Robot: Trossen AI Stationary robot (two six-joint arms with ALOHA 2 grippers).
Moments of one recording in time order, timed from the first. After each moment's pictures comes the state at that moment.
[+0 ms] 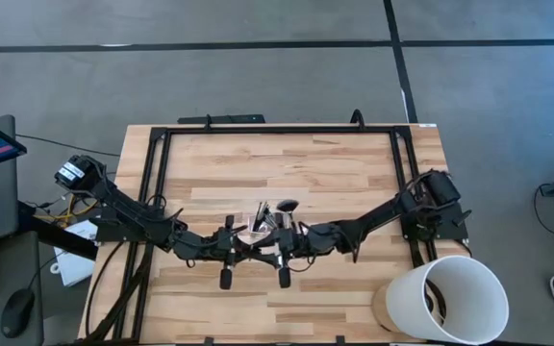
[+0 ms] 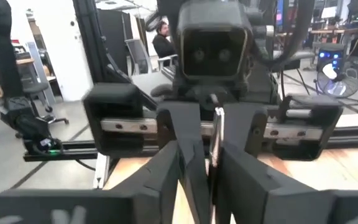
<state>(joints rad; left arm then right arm) -0.57 1.40 0.59 0.65 -0.53 -0.16 0.35 1.89 1.07 0.82 0.21 0.07</state>
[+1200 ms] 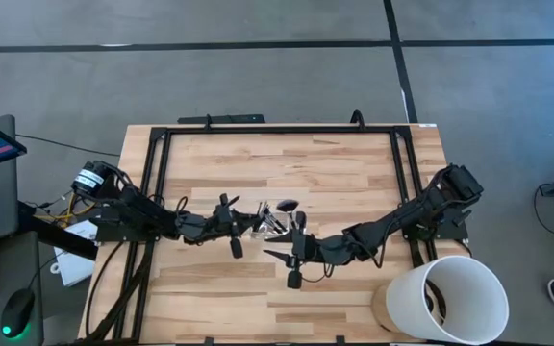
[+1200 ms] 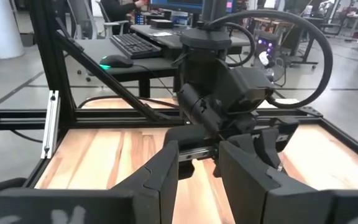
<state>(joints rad) -0.37 1.58 0.36 1.17 -0.64 -0.09 0.46 1.71 1.07 0.47 0.55 0.00</state>
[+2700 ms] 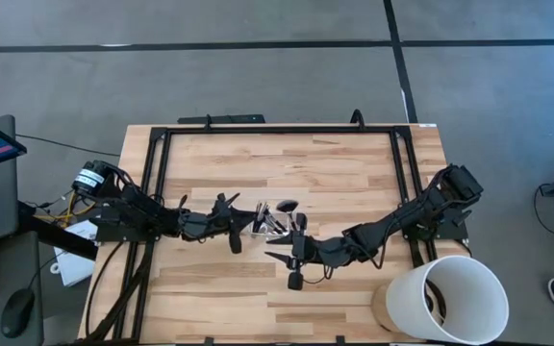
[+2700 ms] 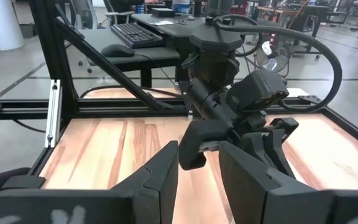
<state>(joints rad) -0.33 1.59 0.31 1.10 -0.62 -0.29 0.46 1.71 1.07 0.42 0.55 0.04</state>
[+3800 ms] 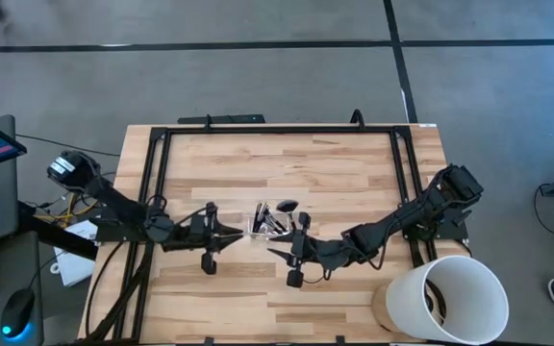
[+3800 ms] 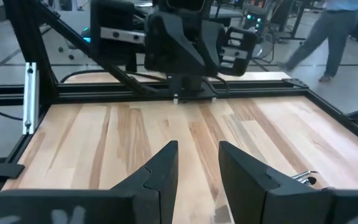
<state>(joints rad) -0.58 1.27 0.31 1.08 -0.62 -0.05 0.47 1.71 1.07 0.33 0.61 0.08</state>
